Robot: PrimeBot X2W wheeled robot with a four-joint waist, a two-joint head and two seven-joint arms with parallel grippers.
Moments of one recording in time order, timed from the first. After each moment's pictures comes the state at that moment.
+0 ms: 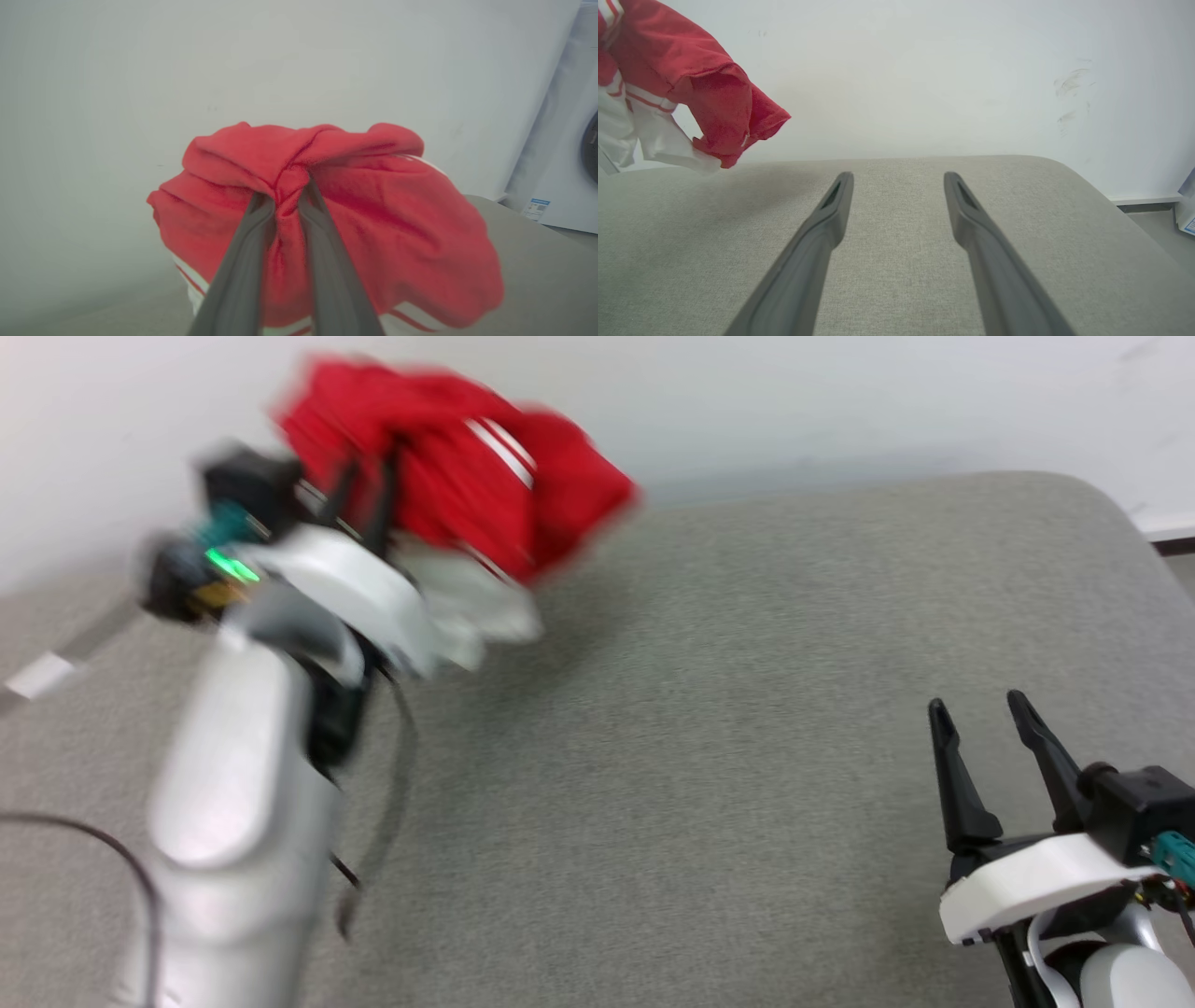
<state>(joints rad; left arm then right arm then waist) -0.74 0.21 -0.17 0.41 -0.30 -0.10 0.01 -0.08 -0.05 -0.02 -0.05 0.11 0.13 0.00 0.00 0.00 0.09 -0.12</state>
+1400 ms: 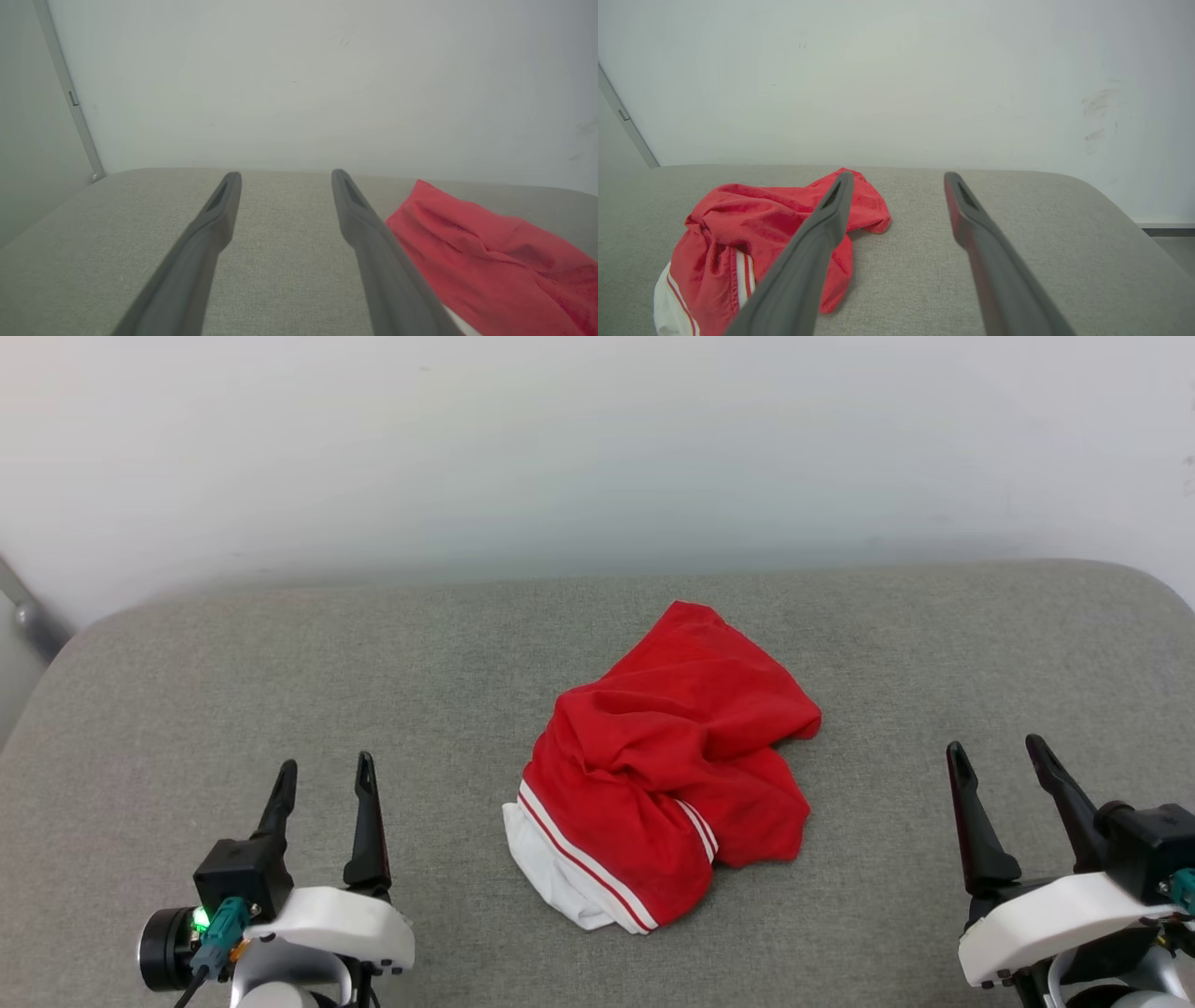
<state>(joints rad) -0.10 0.19 -0.15 0.17 -0.32 0.14 -0.25 0.02 -0.05 -0.05 -0.14 0.10 0.13 0.07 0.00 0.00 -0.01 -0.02</state>
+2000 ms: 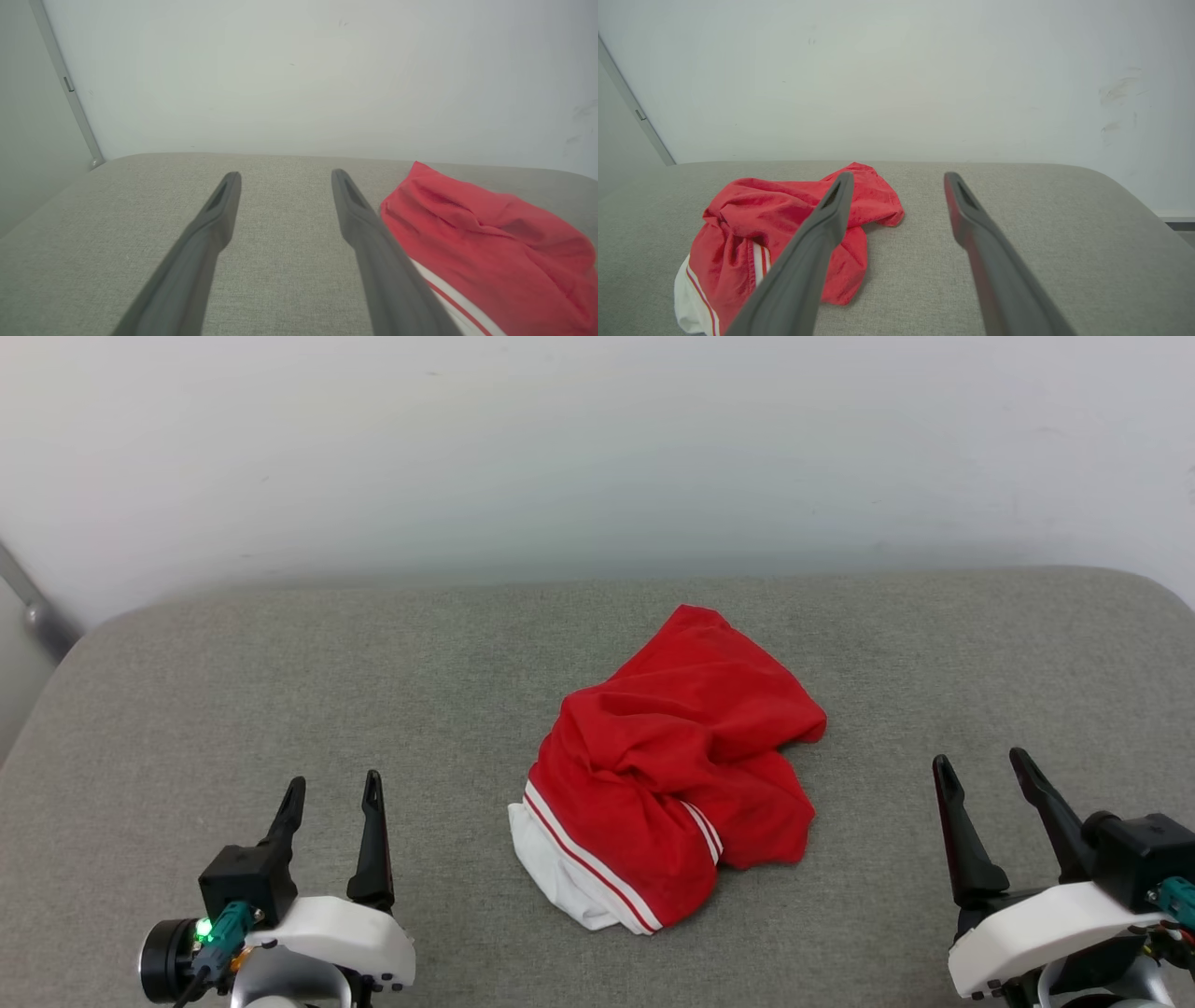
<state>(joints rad) -0.05 0.21 -0.18 0.12 -0.32 0.15 -0.17 0.04 -0.05 -0.03 -0.13 0.13 0.13 0.07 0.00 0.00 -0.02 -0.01</state>
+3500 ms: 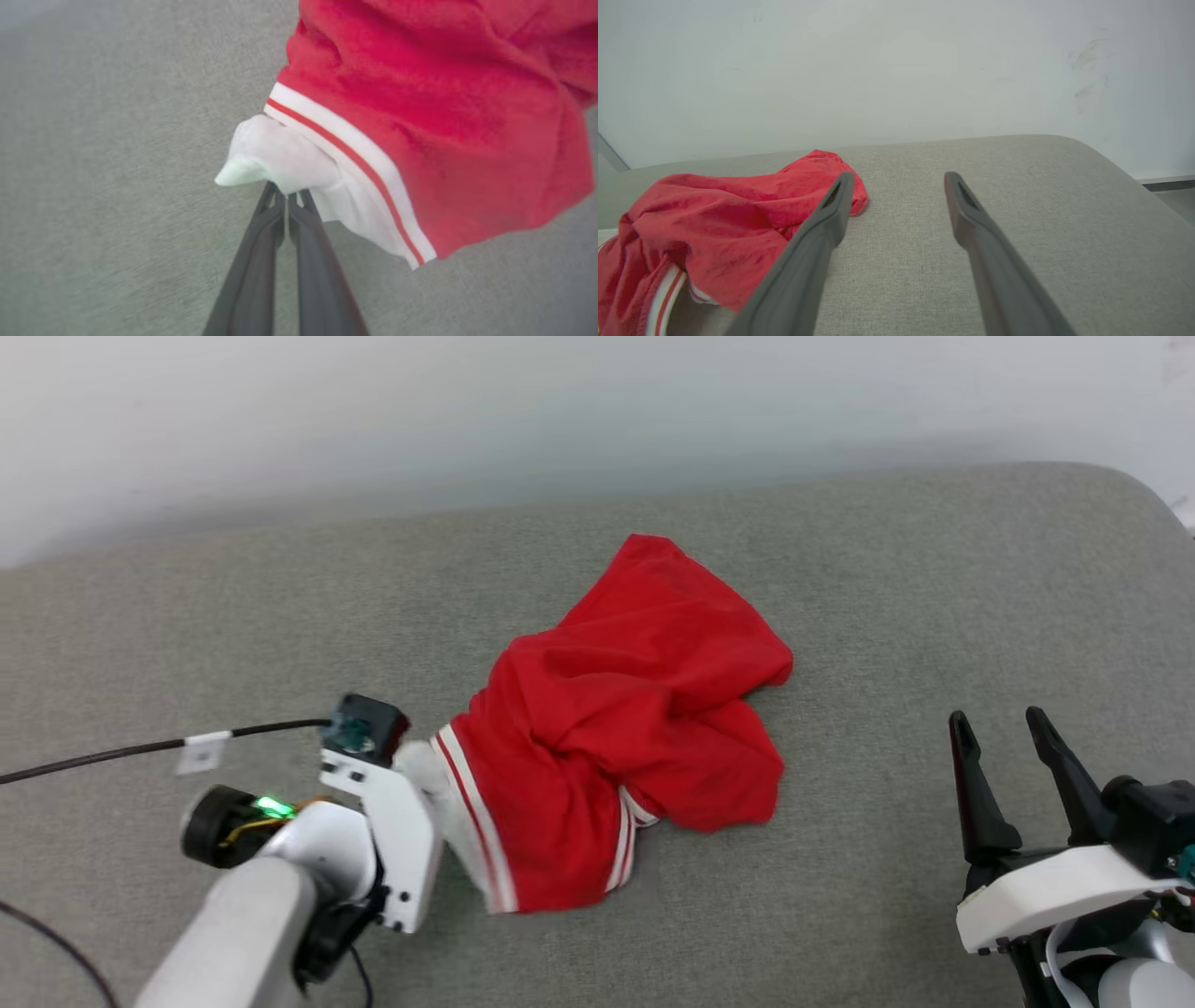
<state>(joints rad) -0.36 0.37 -0.43 0.22 -0.42 -0.03 0.61 -0.05 -0.05 -0.05 -0.05 0.16 0.13 0.00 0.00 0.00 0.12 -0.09</state>
